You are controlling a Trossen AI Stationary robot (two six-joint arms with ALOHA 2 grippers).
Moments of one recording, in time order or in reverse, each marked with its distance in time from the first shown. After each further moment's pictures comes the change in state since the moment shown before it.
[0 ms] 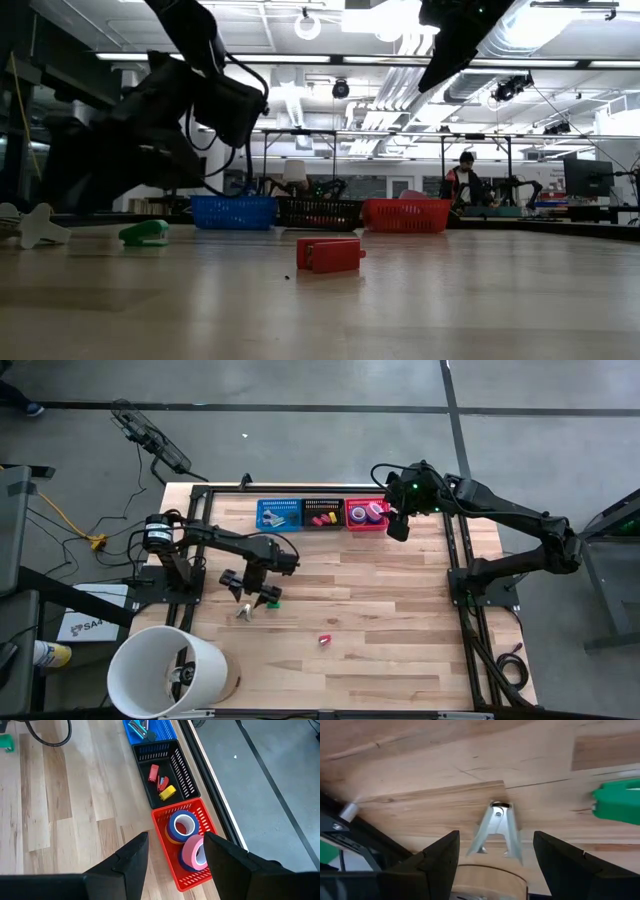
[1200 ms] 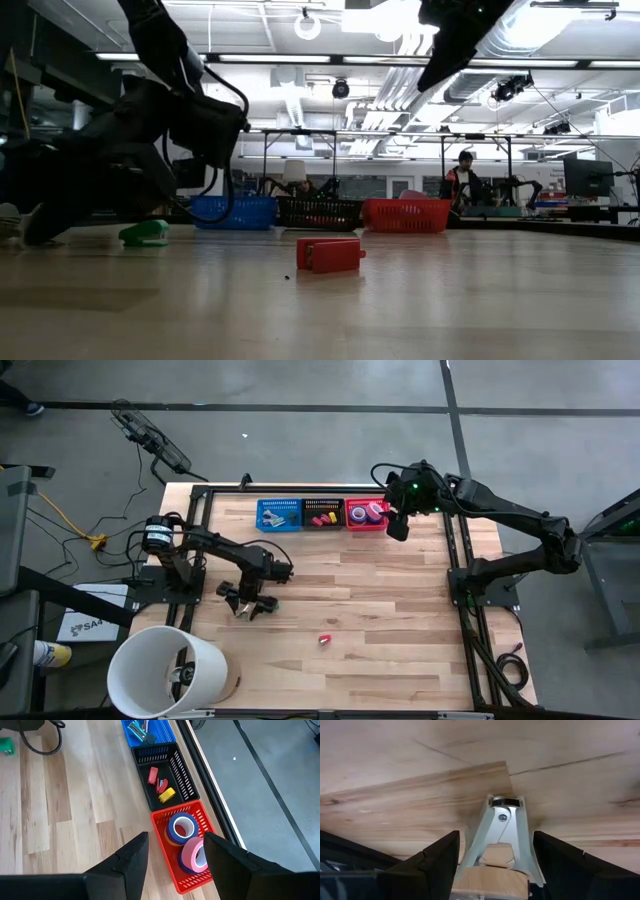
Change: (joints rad) left arm -0.047 0.000 -0.159 0.216 0.154 -0.023; right arm 0.000 0.000 0.000 0.009 0.000 0.000
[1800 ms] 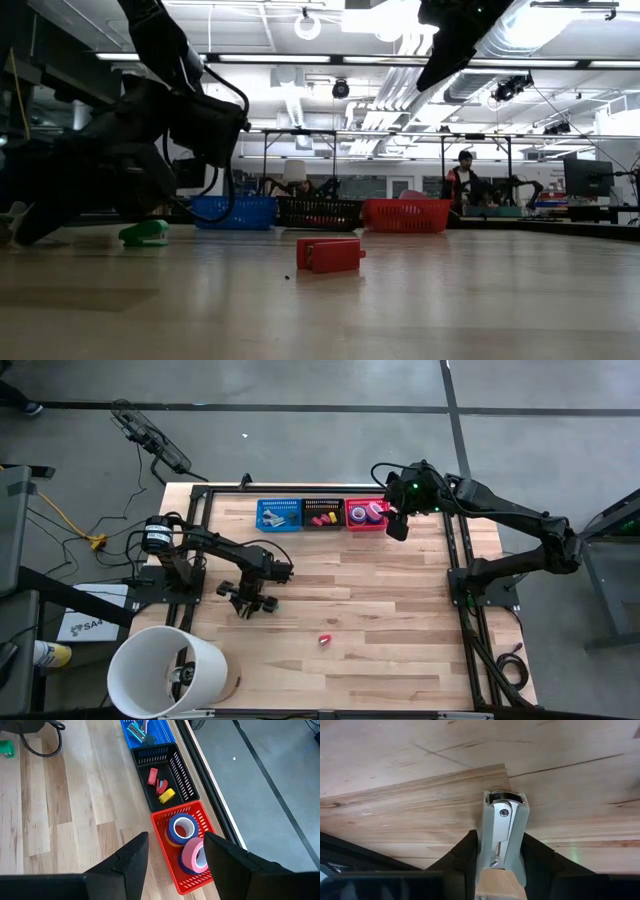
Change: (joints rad) left arm 0.001 0.000 0.000 0.004 -0.023 0.007; right arm 0.000 0.000 0.000 0.006 0.000 0.012
